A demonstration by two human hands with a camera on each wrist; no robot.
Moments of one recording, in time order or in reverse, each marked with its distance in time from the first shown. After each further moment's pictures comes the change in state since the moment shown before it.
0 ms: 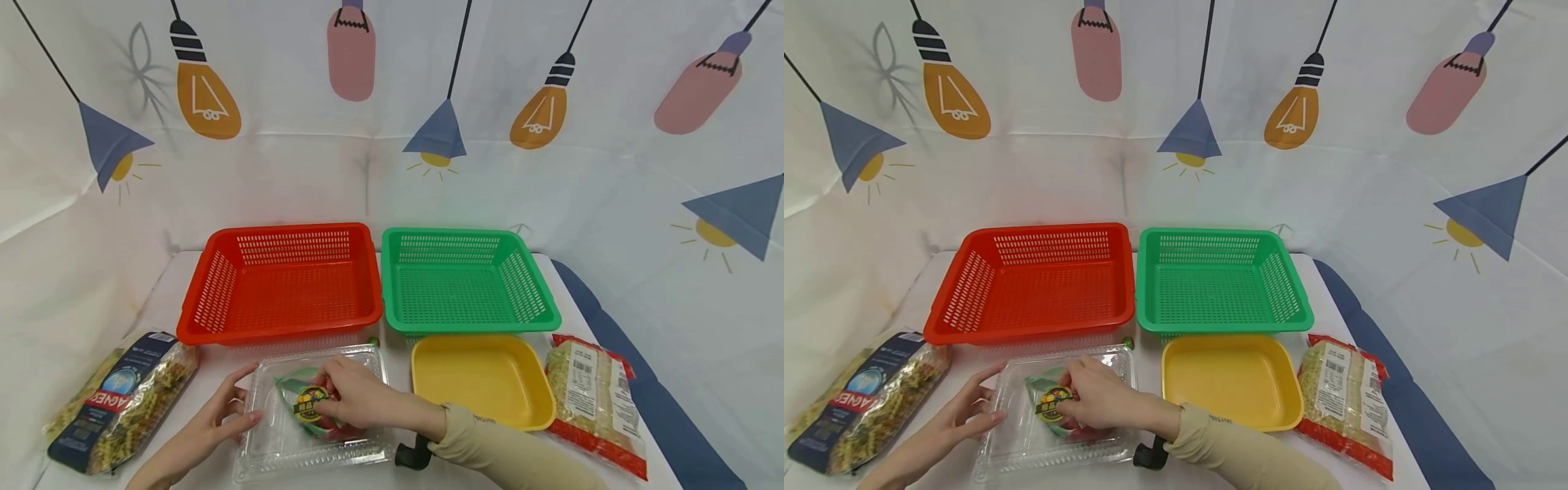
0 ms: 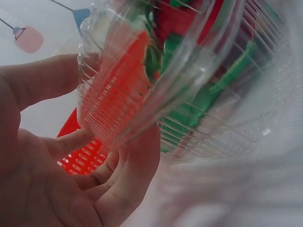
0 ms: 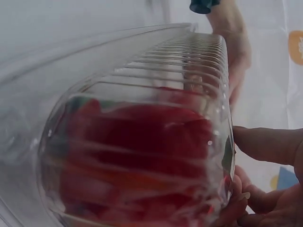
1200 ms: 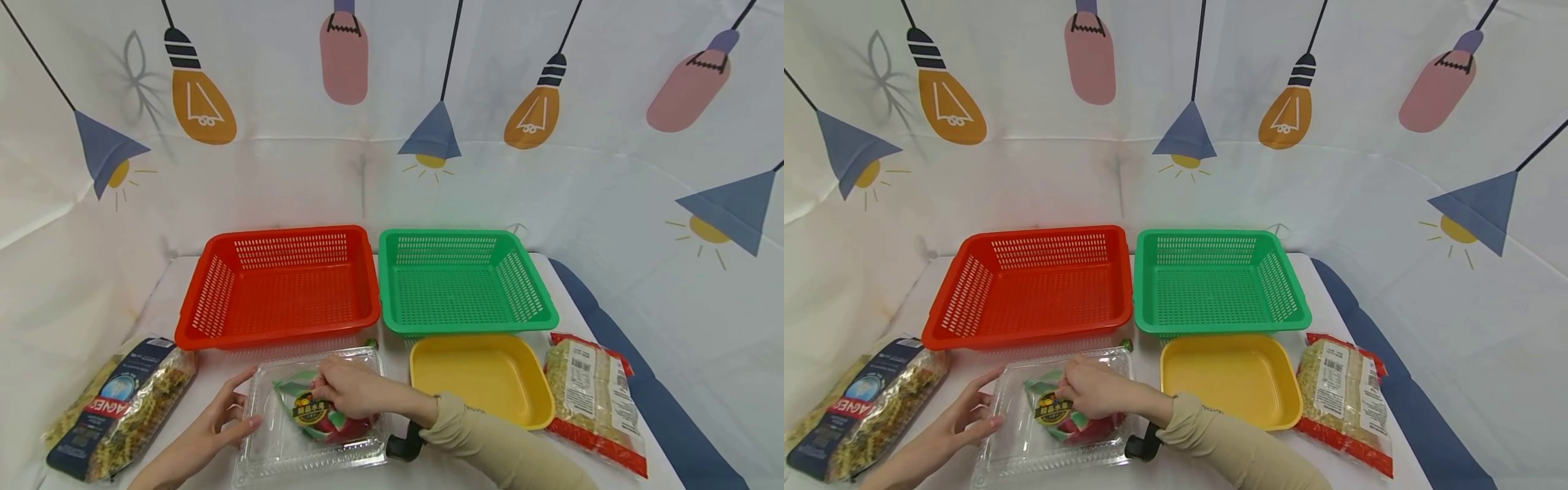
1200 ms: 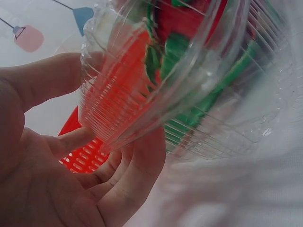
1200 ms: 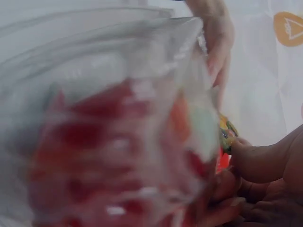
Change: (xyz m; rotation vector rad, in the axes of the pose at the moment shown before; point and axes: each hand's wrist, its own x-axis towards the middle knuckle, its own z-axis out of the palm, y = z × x) left_hand -0.001 0.005 0.003 -0.001 -0.013 -0.066; right_hand 0.012 0.007 -0.005 -0.096 -0.078 -0.038
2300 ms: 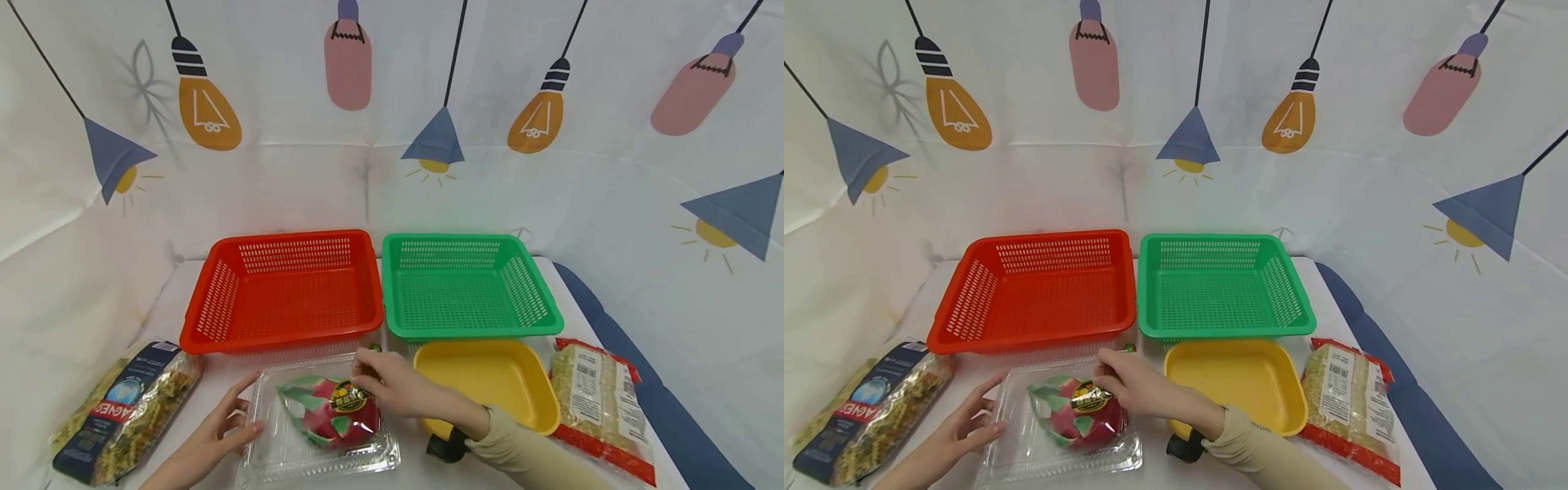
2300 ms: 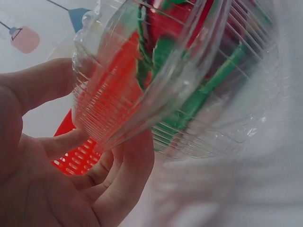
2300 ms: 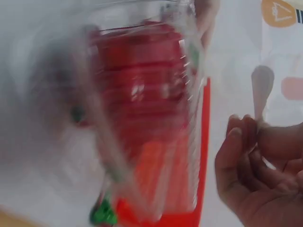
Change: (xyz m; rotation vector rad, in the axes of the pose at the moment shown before) left_hand 0.001 -0.011 0.001 -0.015 0.013 0.069; right_hand -0.042 0.037 -0.018 0.355 0.200 -0.175
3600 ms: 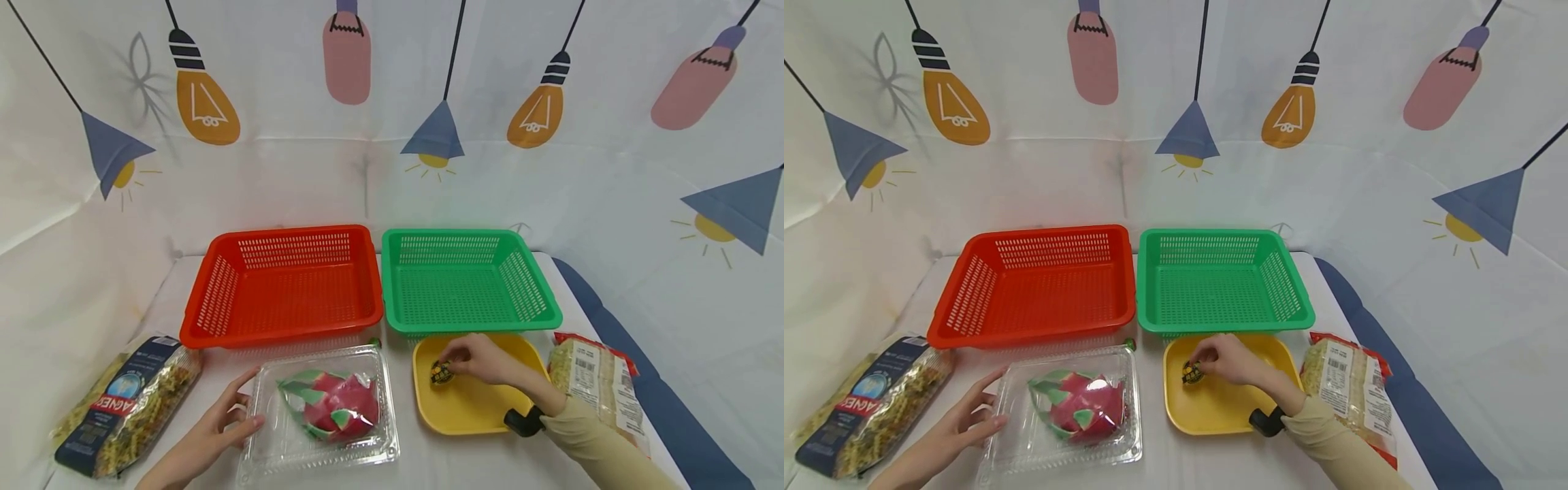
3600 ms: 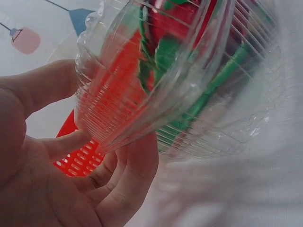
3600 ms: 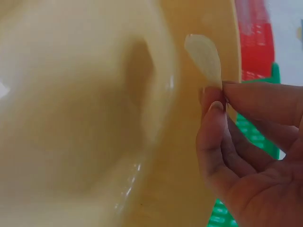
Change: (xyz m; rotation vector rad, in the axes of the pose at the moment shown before) left_hand -0.003 0.011 0.001 -0.007 0.005 -0.065; right_hand -0.087 0.093 -0.081 -0.120 -0.042 0.269
